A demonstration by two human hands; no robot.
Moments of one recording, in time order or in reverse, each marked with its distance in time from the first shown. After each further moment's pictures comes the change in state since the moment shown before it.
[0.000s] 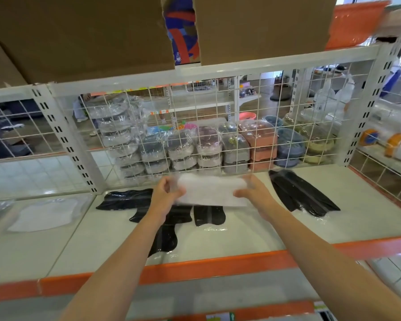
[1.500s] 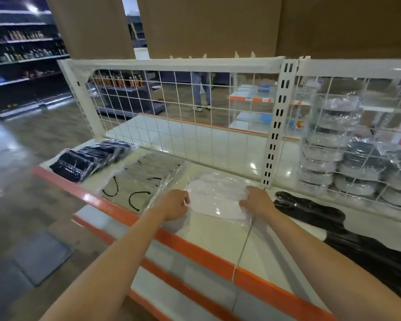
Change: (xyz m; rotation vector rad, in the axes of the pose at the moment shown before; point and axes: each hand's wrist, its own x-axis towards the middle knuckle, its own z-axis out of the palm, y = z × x) left_hand -0.021 -0.099 -0.459 1.083 0.093 -0.262; right_hand 0.019 -0.084 0.488 -0.854 -0.533 -0.221
